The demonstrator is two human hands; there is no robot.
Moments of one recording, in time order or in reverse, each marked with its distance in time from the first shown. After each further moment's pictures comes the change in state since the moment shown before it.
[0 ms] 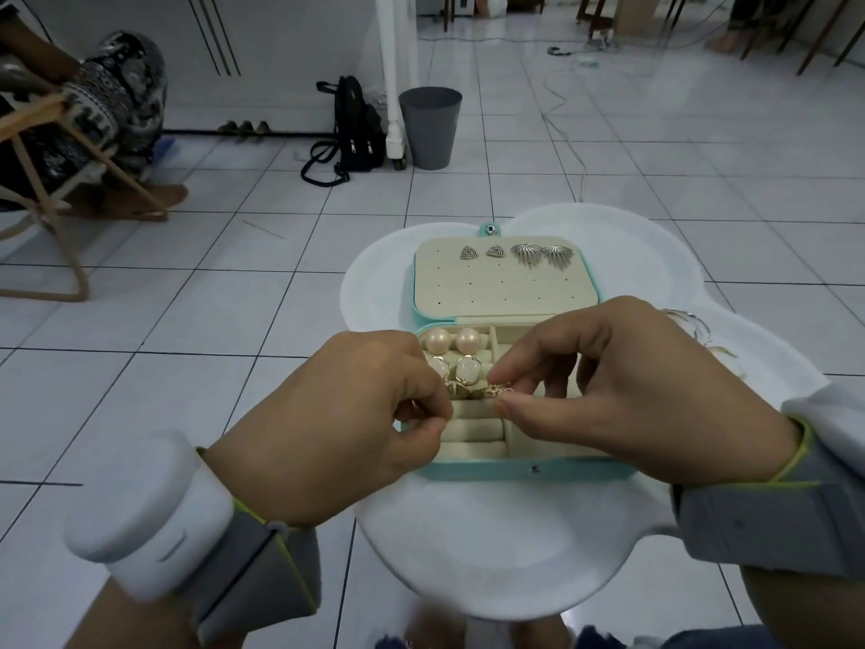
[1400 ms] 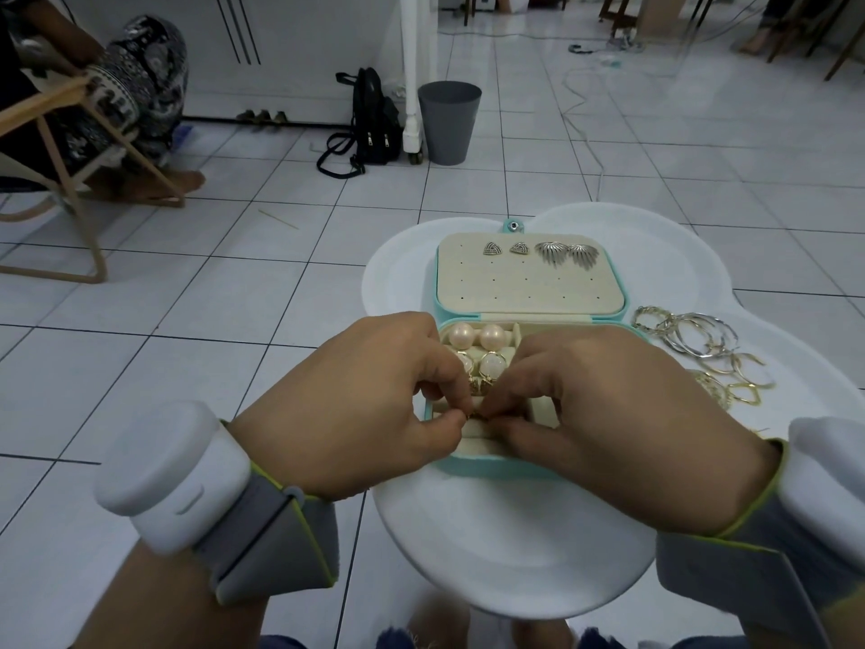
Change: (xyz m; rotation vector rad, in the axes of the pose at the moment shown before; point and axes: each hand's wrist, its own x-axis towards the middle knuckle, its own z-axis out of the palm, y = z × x) left_hand -0.001 0.001 -0.006 -0.015 -0.011 -0.102; right_hand 0.004 -0.010 0.024 -0.570 -0.100 -0.043
